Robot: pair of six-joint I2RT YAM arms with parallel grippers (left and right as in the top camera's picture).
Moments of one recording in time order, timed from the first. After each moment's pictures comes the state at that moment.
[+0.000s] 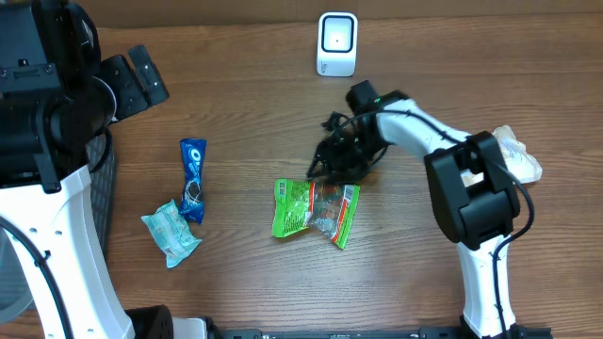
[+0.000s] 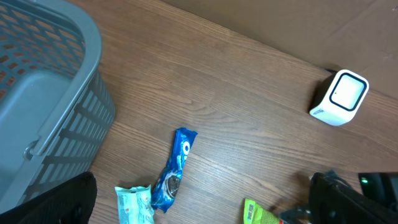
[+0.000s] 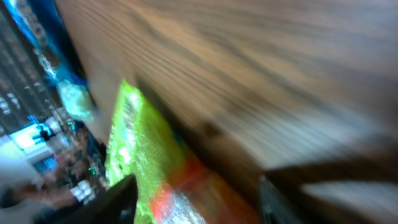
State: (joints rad) left arm 0.10 1.57 2.26 -1.52 -0.08 -0.32; right arm 0.40 2.28 1.64 -0.96 -0.82 0.17
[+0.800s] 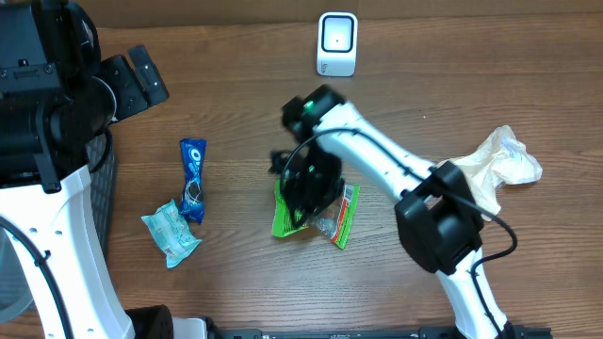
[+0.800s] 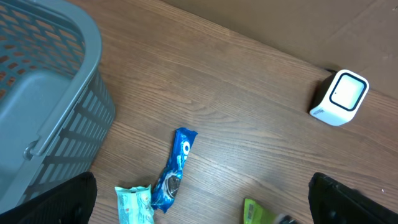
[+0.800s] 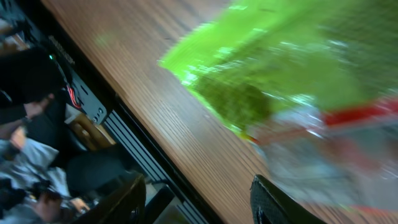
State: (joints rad) left arm 0.10 1.57 2.26 -1.52 -0.08 -0.32; right arm 0.73 2.27 1.98 -1.59 -0.55 -0.21
